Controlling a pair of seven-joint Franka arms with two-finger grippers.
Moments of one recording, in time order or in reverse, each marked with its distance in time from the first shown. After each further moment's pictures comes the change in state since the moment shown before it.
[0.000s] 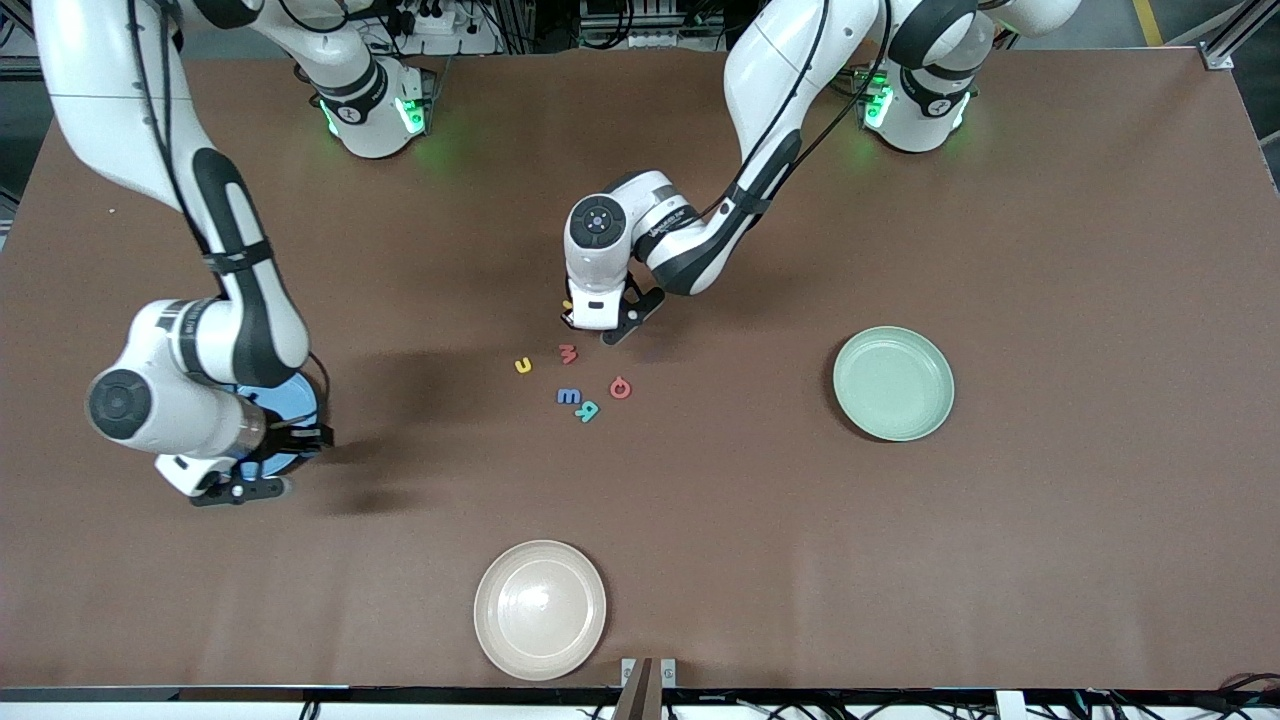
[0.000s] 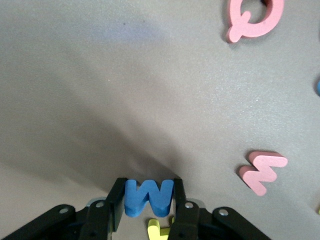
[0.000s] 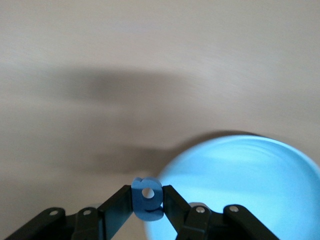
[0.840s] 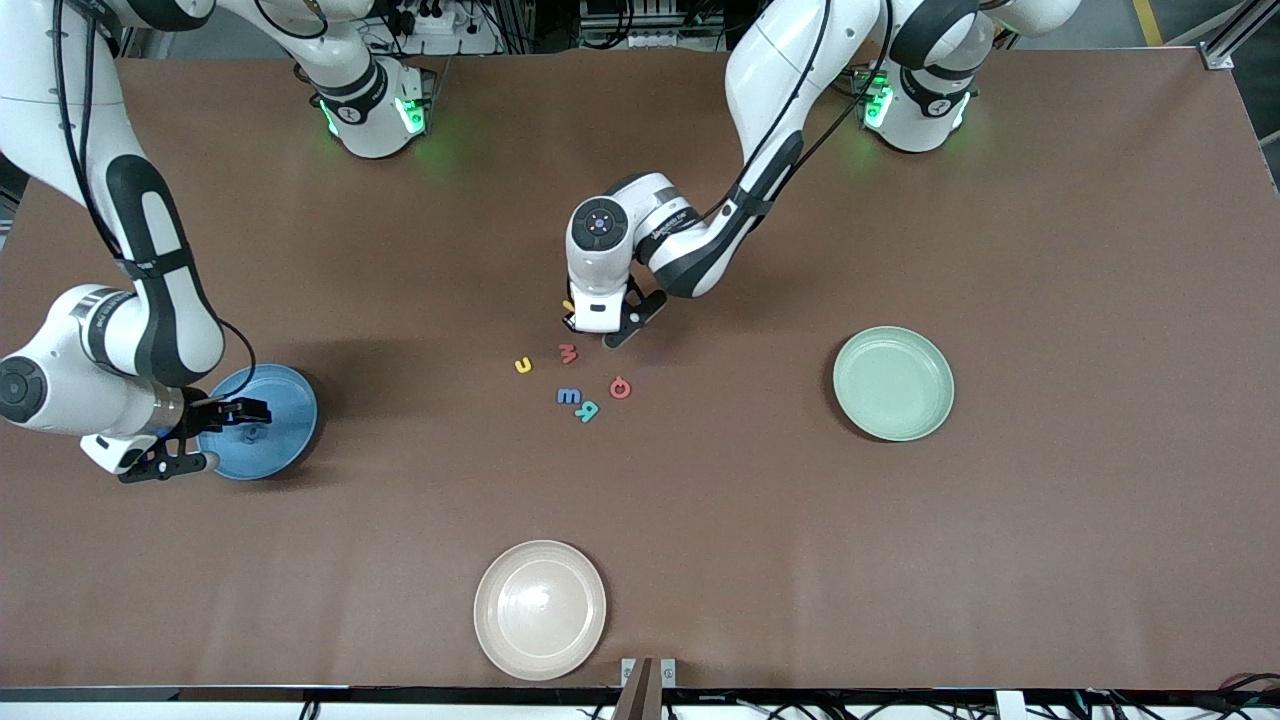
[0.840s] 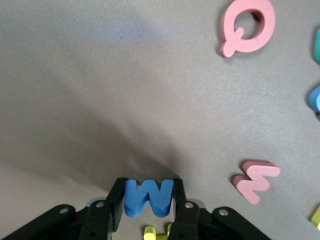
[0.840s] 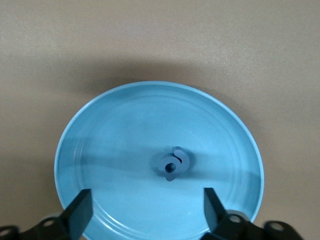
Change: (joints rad) left arm 0.006 0.000 0.006 0.005 0.004 0.001 0.000; right arm -0.129 -0.004 0.016 -0.055 0.000 -0.004 -0.147
